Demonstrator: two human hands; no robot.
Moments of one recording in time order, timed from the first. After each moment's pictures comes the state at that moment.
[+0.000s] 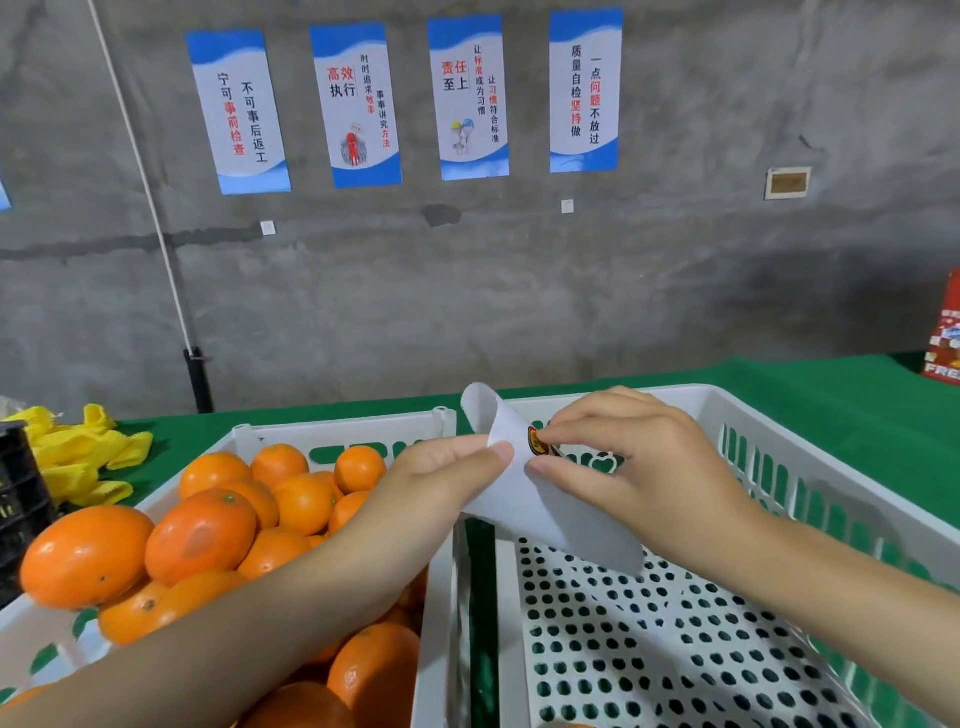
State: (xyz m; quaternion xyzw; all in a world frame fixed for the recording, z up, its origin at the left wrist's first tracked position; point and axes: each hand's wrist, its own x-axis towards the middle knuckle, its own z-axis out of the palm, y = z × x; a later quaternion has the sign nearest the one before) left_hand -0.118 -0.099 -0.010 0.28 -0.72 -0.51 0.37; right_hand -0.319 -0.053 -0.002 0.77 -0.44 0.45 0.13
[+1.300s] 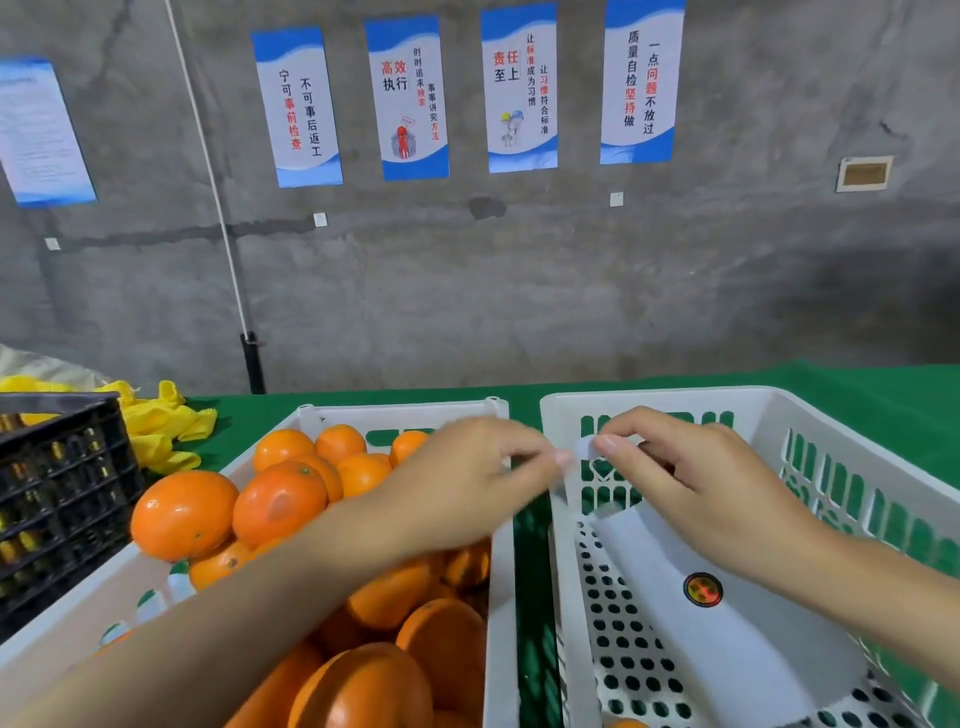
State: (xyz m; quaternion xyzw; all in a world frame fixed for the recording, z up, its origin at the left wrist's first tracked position) left_hand -0.097 -0.121 -0.001 0.31 -0.91 -0.08 0.28; right_hand -0.314 -0.057 -0.012 0.77 -0.50 0.40 0.01
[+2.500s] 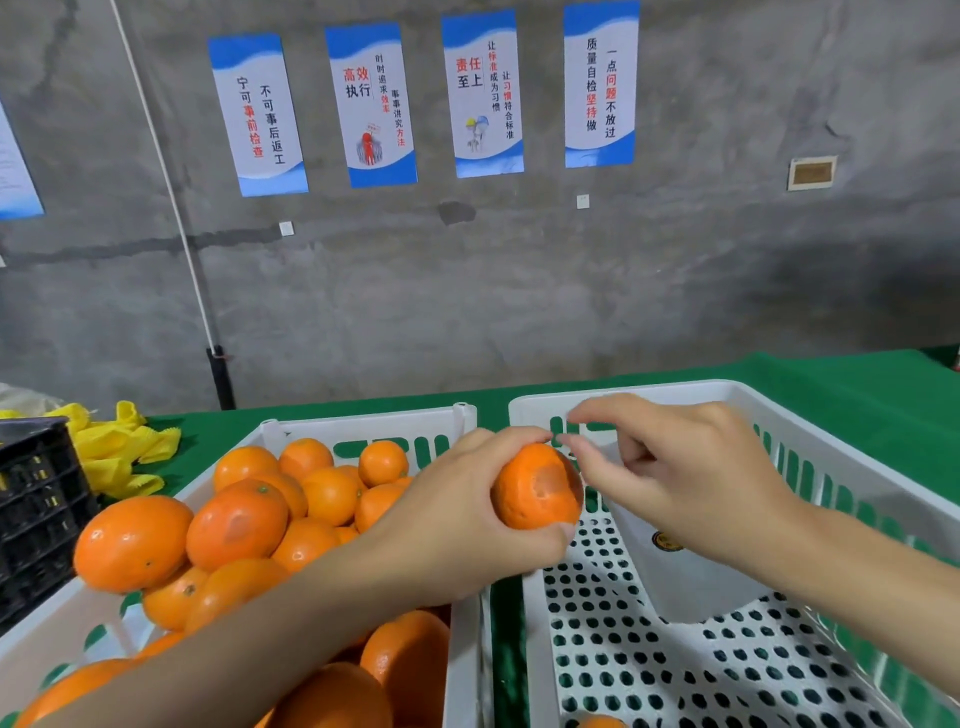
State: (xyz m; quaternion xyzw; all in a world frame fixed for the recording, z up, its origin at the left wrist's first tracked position) left_hand -0.114 -0.100 -0.016 0.36 -0.88 -0.17 0.28; right_hand -0.315 -0.040 0.006 0.77 -0.42 0.43 0.22
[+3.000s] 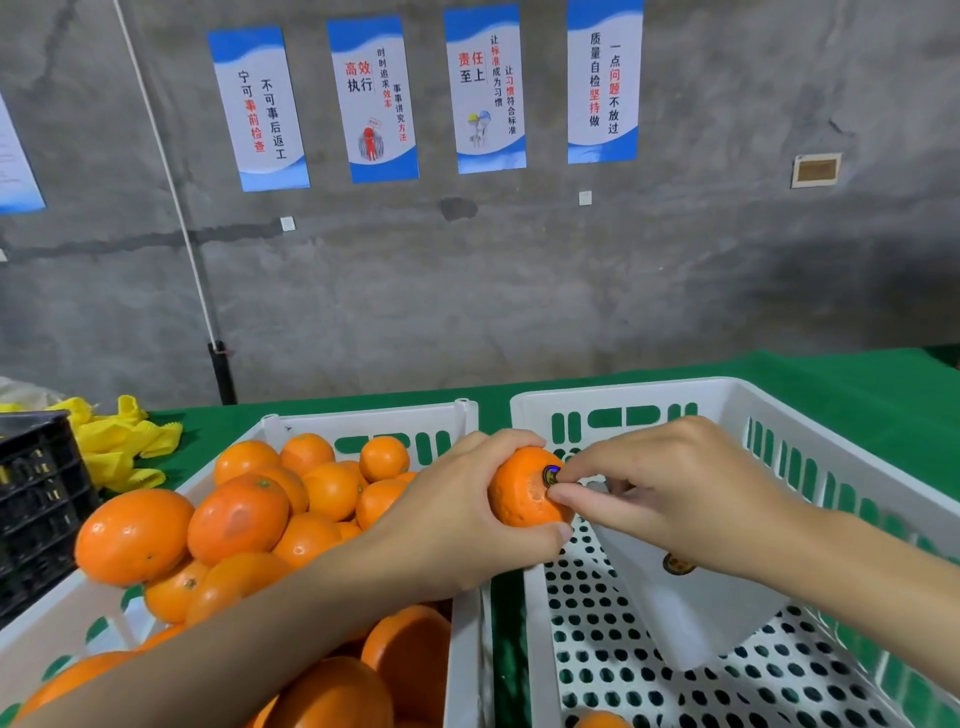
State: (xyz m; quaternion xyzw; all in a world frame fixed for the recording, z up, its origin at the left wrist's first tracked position) left_hand -0.112 -0.106 -0.022 0.37 -0.87 -0.17 0.27; right_hand -0.318 -0.042 0.003 0.84 -0.37 0.34 0.18
